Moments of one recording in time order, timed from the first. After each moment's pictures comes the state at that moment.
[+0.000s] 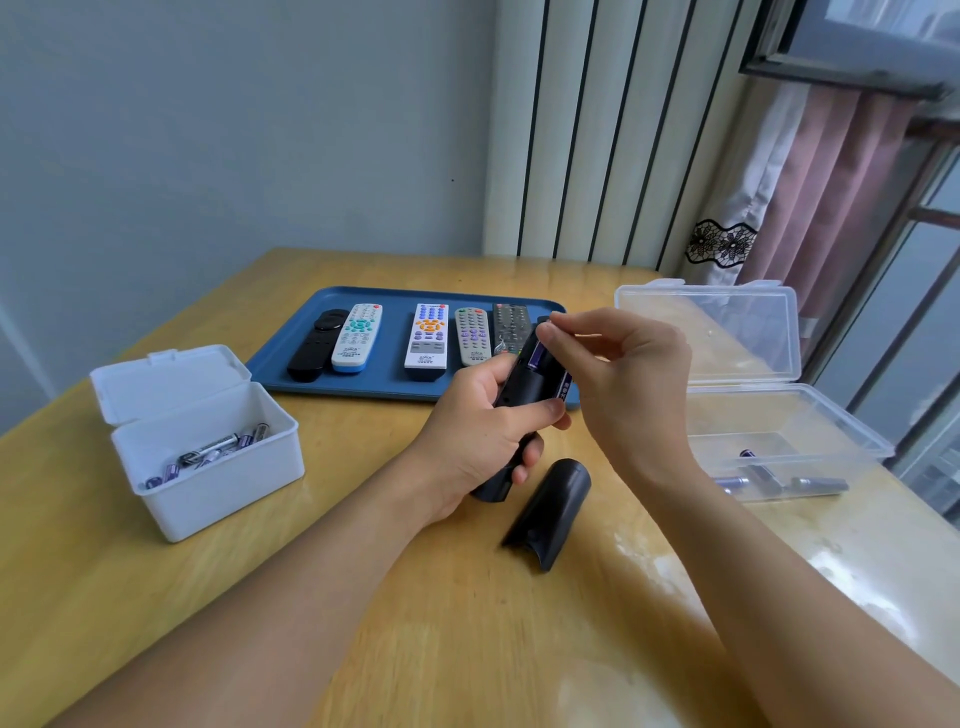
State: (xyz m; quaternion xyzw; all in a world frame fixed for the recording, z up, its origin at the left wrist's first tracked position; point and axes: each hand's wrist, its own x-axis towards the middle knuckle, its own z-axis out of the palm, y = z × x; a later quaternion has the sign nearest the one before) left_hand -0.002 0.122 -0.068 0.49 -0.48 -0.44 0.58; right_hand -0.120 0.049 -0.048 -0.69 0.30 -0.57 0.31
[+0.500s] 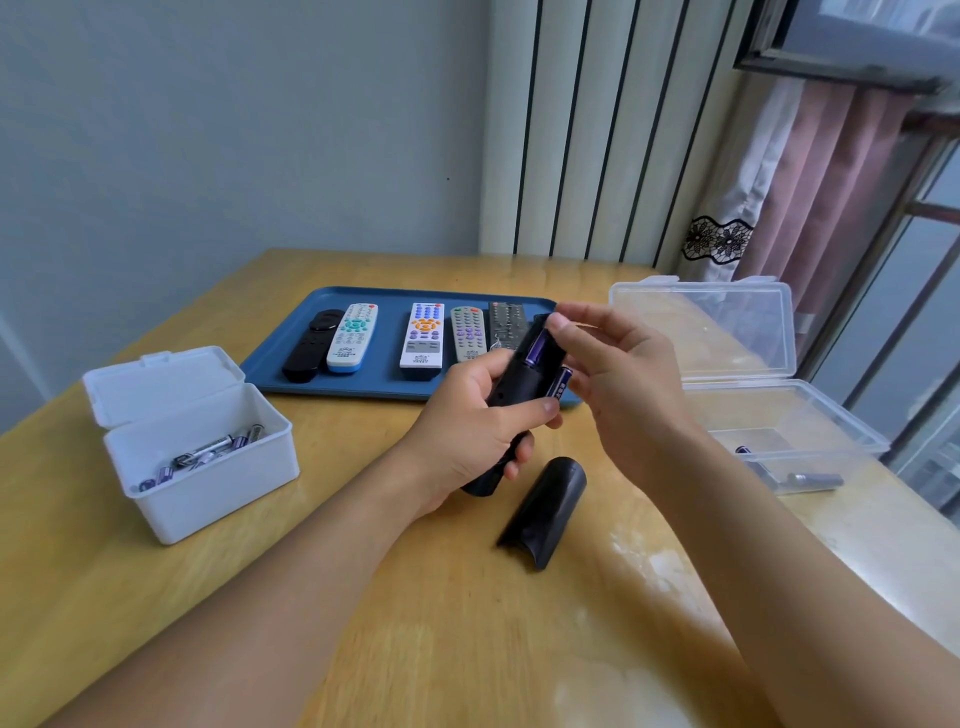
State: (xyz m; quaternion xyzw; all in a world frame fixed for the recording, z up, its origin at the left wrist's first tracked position) left_hand 0.003 0.119 -0.069 0.50 -0.50 -0.42 0.57; right_hand -0.122 0.047 -0.042 -0.55 0.33 -0.50 0.58
